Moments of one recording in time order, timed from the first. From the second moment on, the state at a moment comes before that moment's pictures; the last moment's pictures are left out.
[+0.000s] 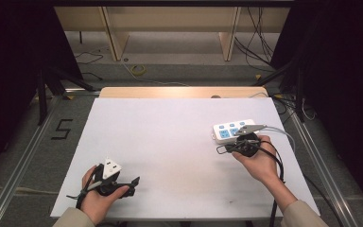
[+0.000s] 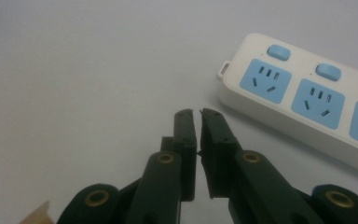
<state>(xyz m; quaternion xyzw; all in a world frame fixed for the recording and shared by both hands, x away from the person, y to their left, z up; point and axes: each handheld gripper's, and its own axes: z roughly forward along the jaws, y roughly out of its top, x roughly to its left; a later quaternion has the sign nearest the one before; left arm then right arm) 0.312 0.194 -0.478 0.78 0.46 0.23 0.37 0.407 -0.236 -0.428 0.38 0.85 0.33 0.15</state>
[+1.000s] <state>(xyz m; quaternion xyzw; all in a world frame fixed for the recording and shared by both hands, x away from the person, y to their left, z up) 0.313 0.198 -0.480 0.77 0.47 0.23 0.36 0.344 -0.268 -0.456 0.36 0.83 0.40 0.14</state>
